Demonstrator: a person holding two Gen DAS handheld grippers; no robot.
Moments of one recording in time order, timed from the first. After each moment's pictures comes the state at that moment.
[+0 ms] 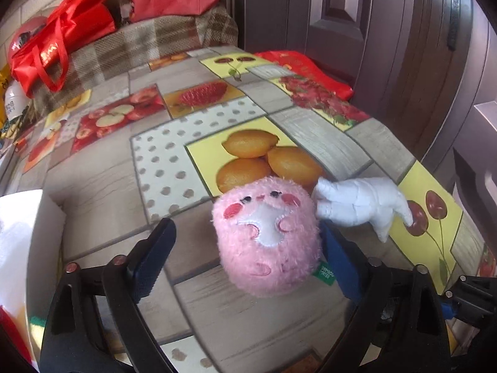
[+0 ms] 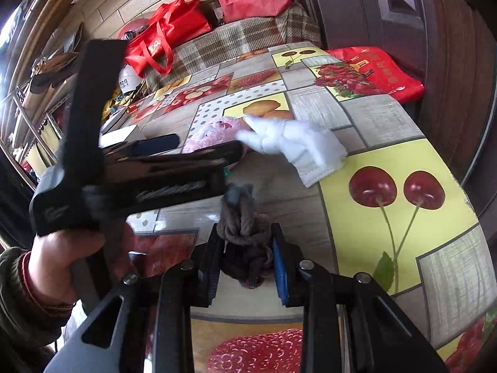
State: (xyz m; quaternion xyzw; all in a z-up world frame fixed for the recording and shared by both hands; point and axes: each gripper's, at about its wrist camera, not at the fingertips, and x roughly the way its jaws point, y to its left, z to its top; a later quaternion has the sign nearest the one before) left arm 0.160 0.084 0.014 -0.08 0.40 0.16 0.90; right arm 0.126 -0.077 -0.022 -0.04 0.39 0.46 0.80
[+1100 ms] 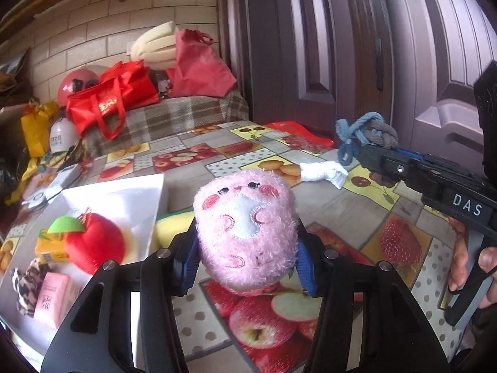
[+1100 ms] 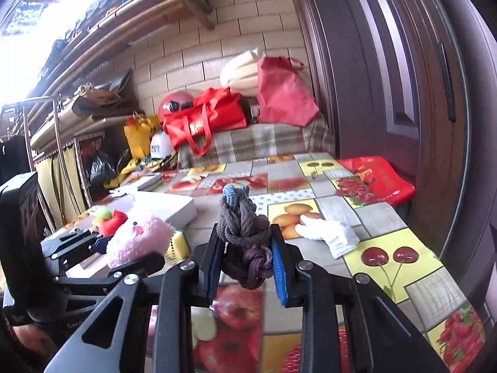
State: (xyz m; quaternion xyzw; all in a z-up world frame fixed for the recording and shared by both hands) left arm -0.060 0.043 0.053 -0.02 0.21 0.18 0.96; right arm 0.018 -0.096 0.027 -0.01 0.13 0.47 0.87
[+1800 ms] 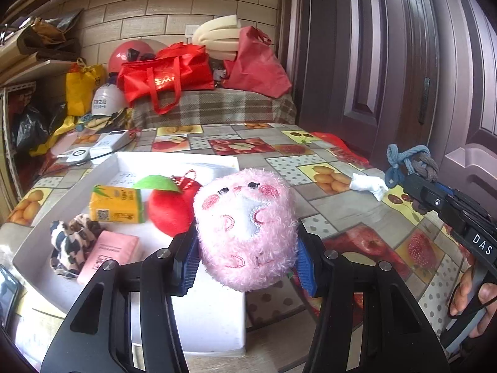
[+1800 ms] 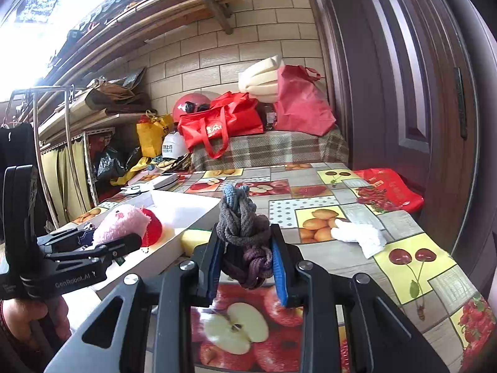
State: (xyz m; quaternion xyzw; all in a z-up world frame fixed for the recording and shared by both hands) left arm -0.128 0.098 0.053 -0.10 0.19 0.25 0.94; right arm -0.028 -0.070 0.025 -0.03 0.11 0.49 0.87
